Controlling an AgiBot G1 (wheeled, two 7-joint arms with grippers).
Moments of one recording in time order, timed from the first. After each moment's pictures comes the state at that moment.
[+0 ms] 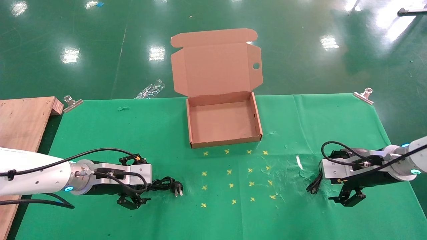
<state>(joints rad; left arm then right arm) -1.20 0.89 0.66 -1.25 1.99 1.22 -0.29 1.45 -0.88 -0.71 0.76 -1.96 -1.33 -0.13</state>
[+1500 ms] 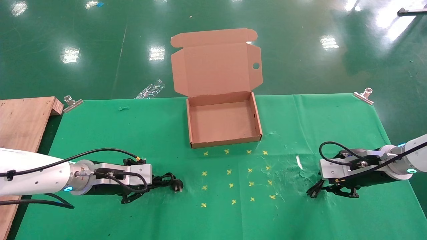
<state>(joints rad) -1.20 0.89 0.66 -1.25 1.99 1.22 -0.29 1.48 -0.92 -0.72 0.67 -1.98 -1.32 -0.19</state>
